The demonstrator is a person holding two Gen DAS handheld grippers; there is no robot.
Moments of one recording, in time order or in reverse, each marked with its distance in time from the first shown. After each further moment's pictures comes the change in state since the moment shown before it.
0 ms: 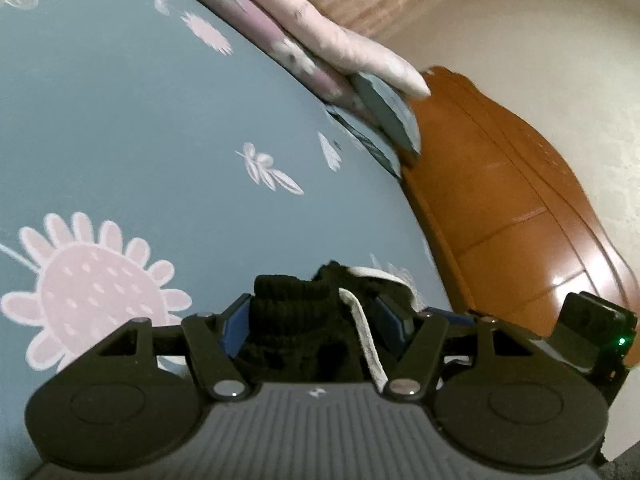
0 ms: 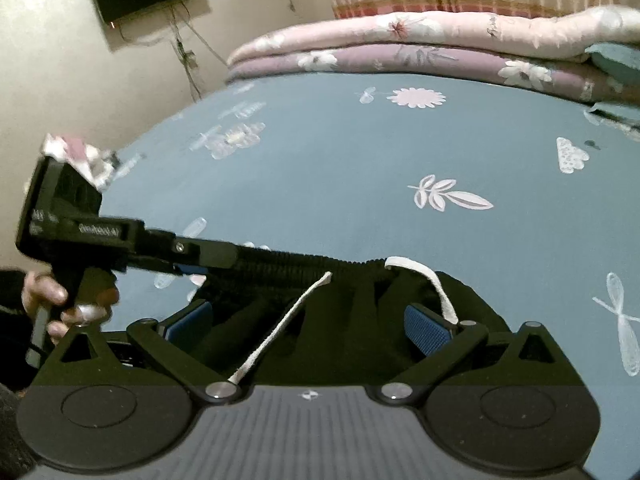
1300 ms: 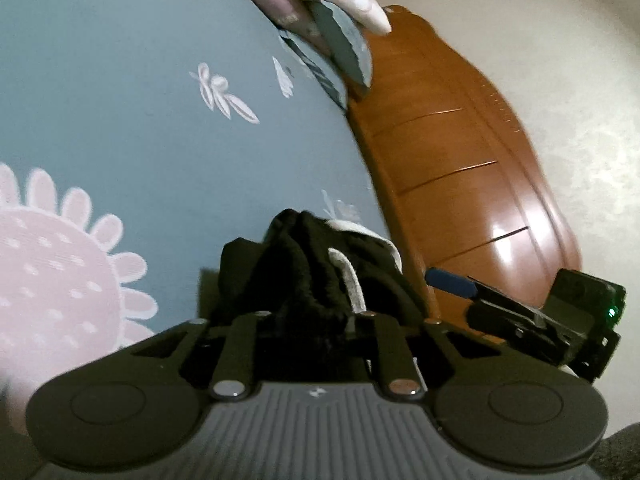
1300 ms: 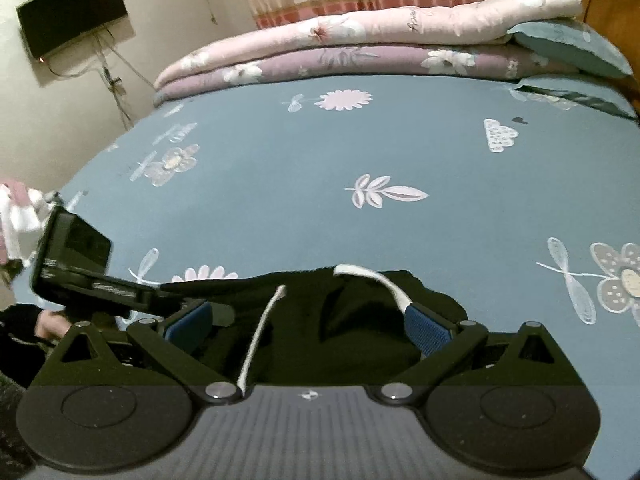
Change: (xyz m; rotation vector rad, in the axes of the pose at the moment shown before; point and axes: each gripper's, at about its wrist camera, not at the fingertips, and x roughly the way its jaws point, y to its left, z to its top) left arm 0.034 0.022 0.005 -0.021 0.213 -0.163; right arm -0.018 -0.011 0.004 0.173 -0.040 -0.133
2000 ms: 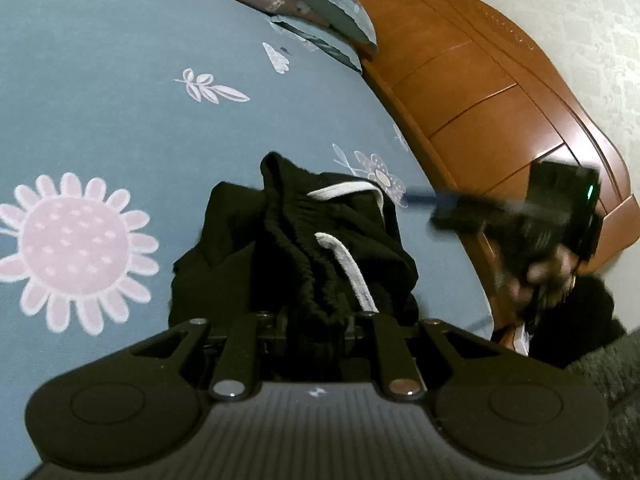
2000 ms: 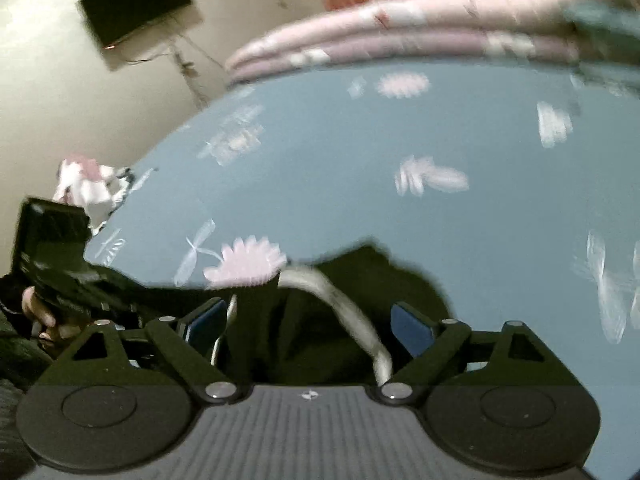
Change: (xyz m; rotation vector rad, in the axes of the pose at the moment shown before) left arm -0.027 -0.080 -0.051 0.181 0.074 0.225; right arm -0.017 -0.046 0.014 -0.114 0.053 0.230
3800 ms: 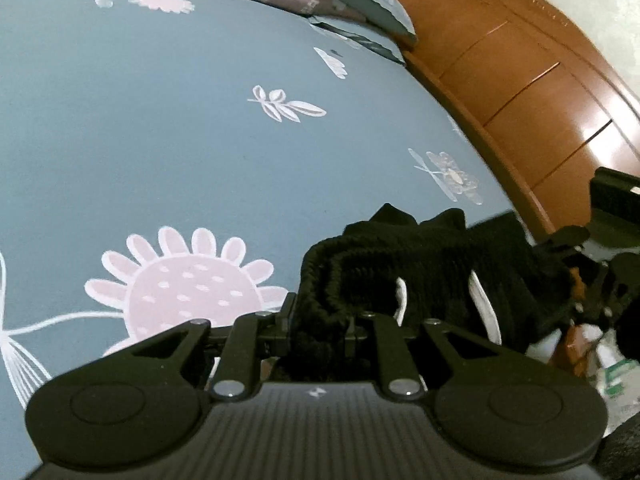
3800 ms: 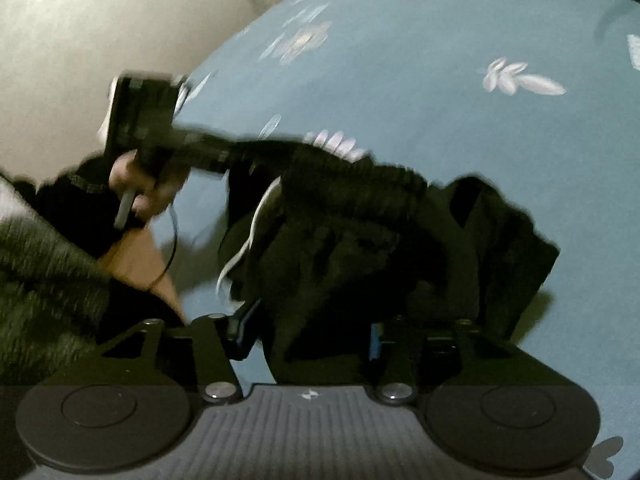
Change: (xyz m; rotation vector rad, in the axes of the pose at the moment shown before) left arm 0.007 0.070 0.036 0.080 0.027 0.124; right arm 0.050 0.014 -0.027 0.065 0.283 0.224
